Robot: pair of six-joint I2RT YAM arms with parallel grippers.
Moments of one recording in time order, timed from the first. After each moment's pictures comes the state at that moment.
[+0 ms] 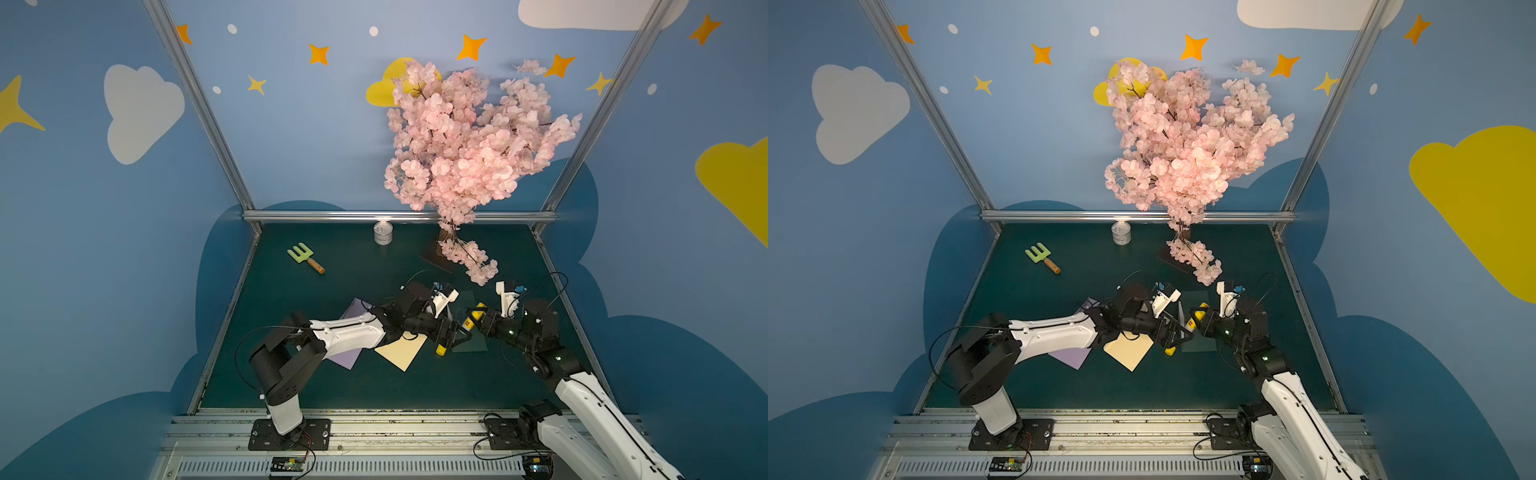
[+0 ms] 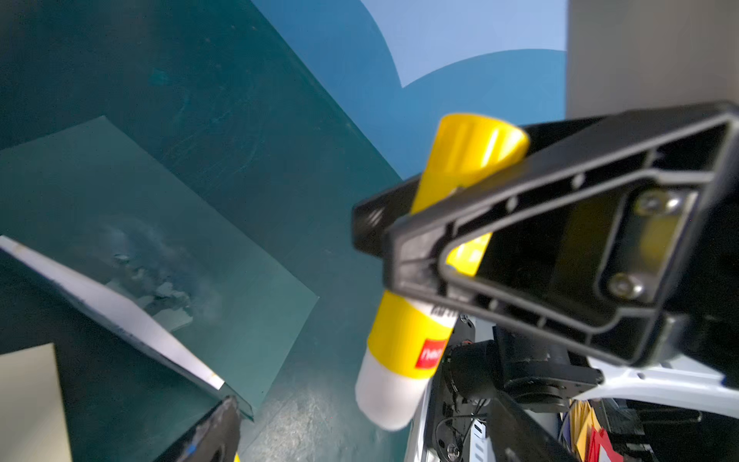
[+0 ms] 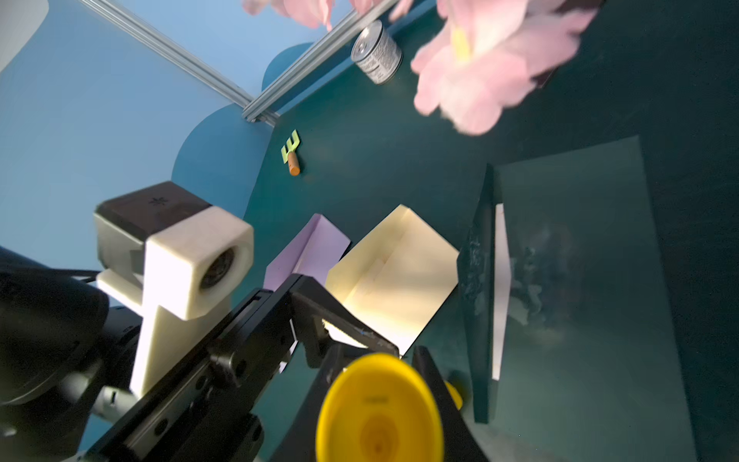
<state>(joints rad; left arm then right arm) -0.90 1.76 1.05 0.23 0.56 -0.49 0.30 0.75 0.51 -0.25 -0.46 0.63</state>
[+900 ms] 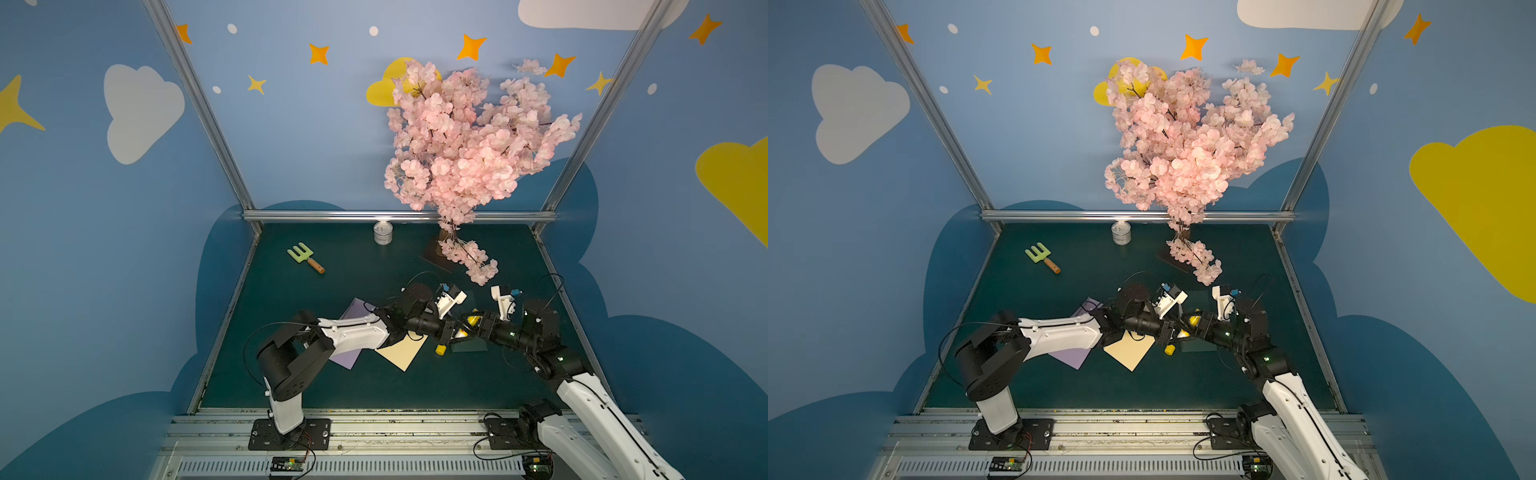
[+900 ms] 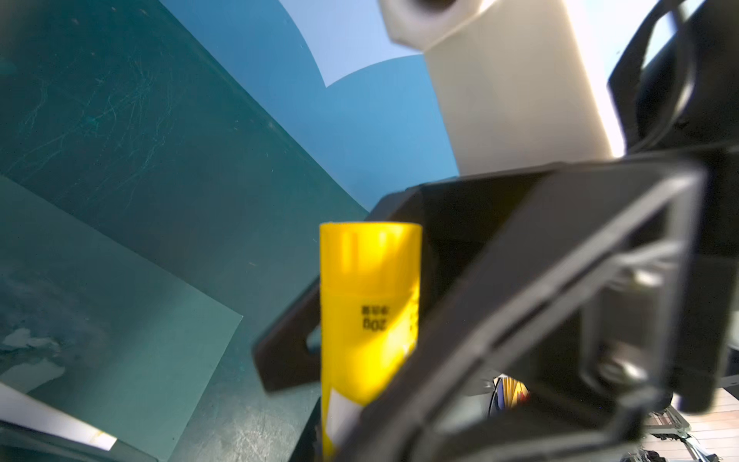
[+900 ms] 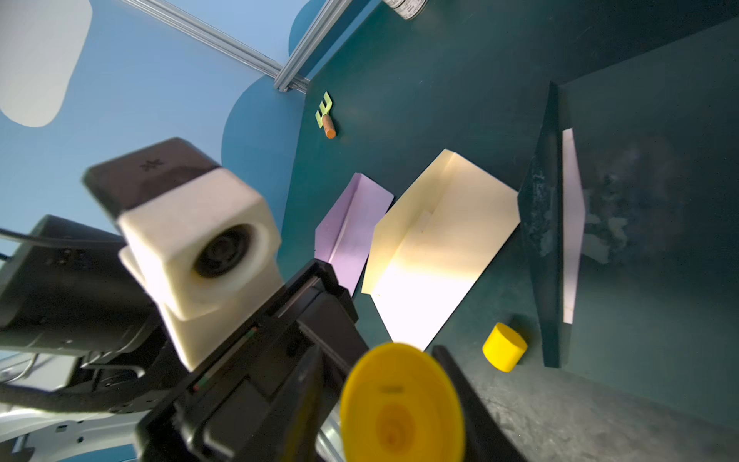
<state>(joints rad) -0.92 1.80 1.05 0.38 0.71 -0.58 0.31 0.73 0.54 -0.32 -0.59 0.74</state>
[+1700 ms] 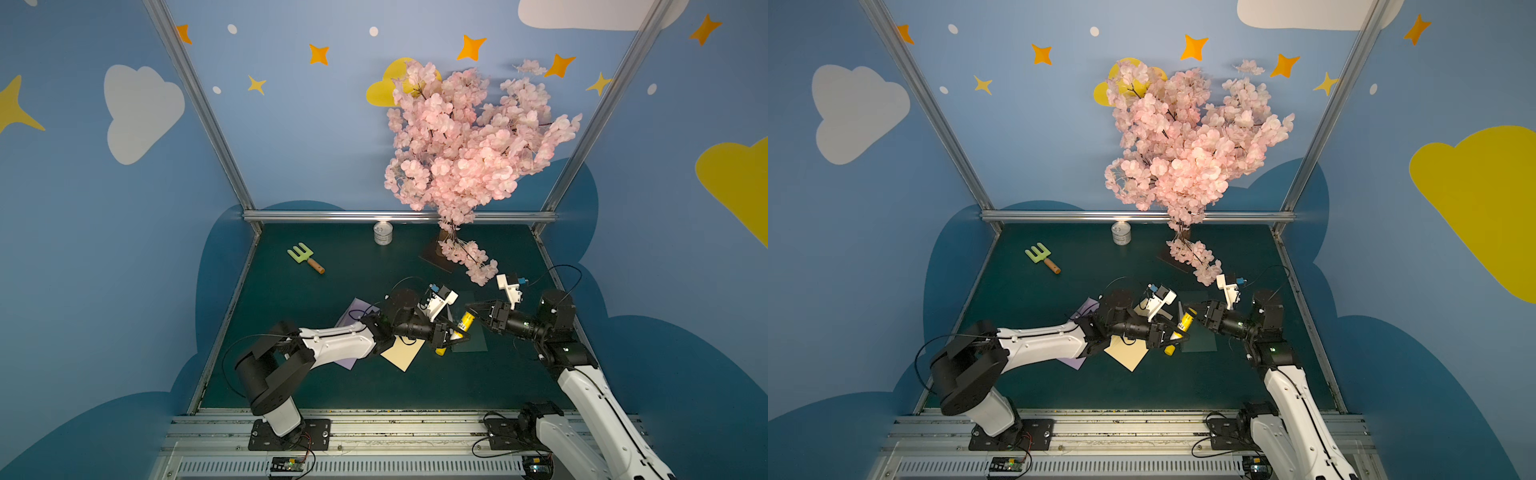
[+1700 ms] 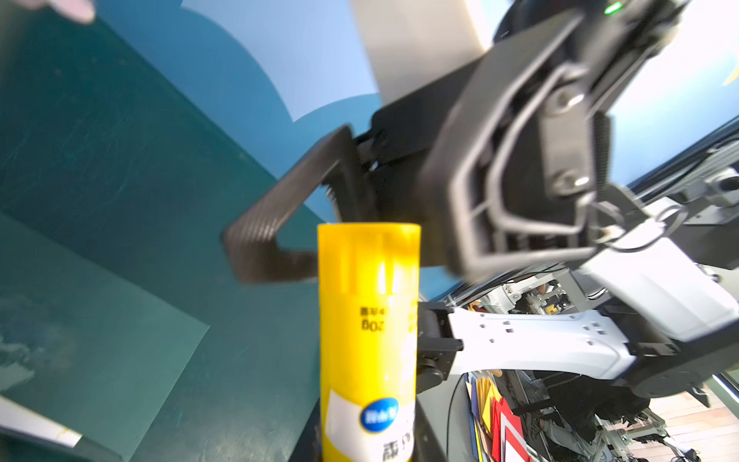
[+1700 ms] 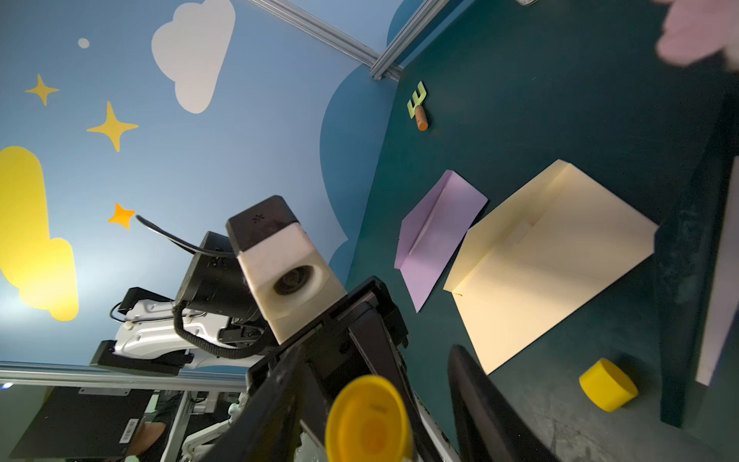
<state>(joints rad) -0.92 1.66 0.90 0.57 0.72 -0.66 0.12 0.80 0.56 -0.11 -1.03 0.82</state>
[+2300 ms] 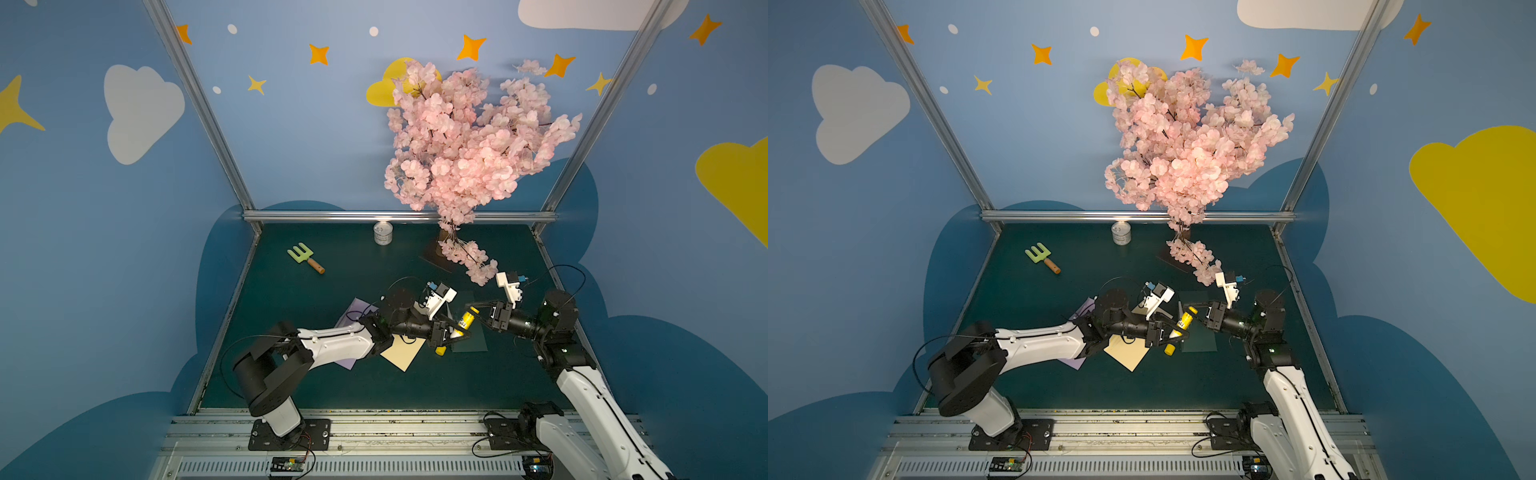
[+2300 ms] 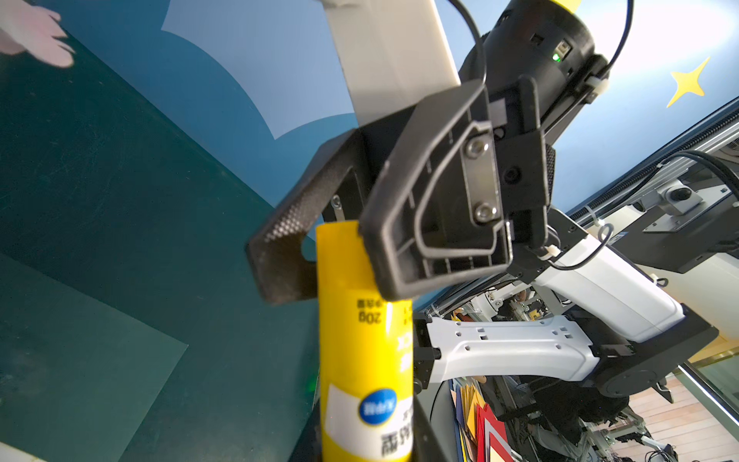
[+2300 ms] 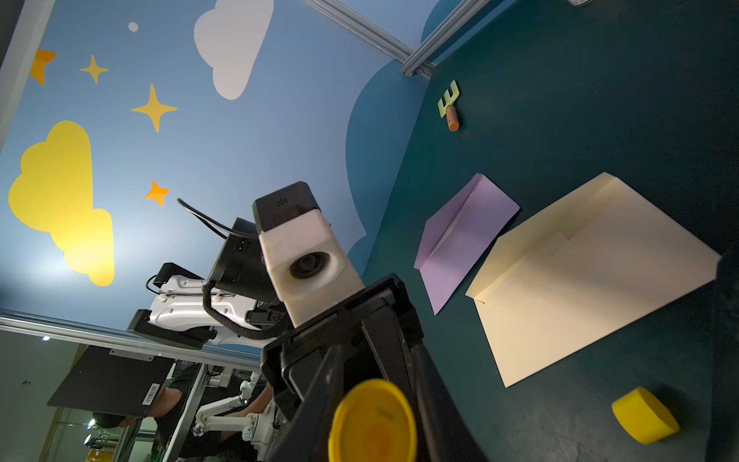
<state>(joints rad) -0.92 1.65 0.89 0.63 0.74 -0.71 0.11 0.80 0.54 -0.01 -1.08 0.85</state>
